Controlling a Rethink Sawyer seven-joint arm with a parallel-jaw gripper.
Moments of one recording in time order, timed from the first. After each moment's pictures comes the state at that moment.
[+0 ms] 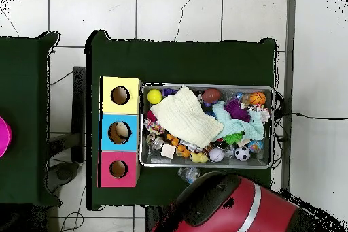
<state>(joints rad) -0.49 -0.19 -0.09 2.09 -0.48 -0.02 1.58</state>
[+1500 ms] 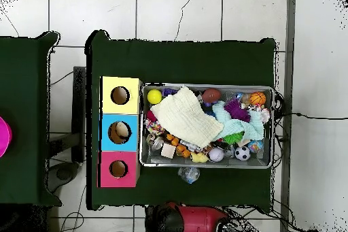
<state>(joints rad) -0.27 -0.58 -0.11 2.28 -0.32 0.11 1.58</state>
